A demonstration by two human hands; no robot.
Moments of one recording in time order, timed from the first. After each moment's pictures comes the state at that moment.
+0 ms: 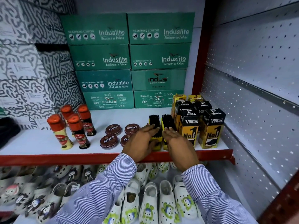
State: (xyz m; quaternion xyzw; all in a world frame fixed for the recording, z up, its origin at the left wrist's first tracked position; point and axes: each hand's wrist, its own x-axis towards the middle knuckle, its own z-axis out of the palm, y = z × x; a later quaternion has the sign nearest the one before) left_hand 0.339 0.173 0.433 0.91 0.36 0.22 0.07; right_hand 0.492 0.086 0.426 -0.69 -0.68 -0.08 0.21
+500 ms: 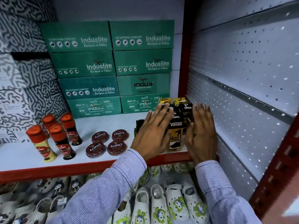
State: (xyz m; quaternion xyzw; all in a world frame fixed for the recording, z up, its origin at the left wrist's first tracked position) left_hand 0.405 0.135 0.477 0.92 0.24 0.30 -0.08; right_hand 0.560 0.048 0.458 -0.70 -0.48 -0.25 0.47
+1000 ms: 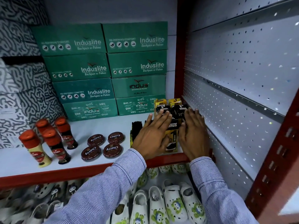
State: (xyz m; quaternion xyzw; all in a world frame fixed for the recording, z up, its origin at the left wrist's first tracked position) left_hand 0.422 0.141 0.474 0.95 0.23 0.22 -0.08; right_hand 0.573 0.063 0.452 -0.76 -0.49 -0.18 0.40
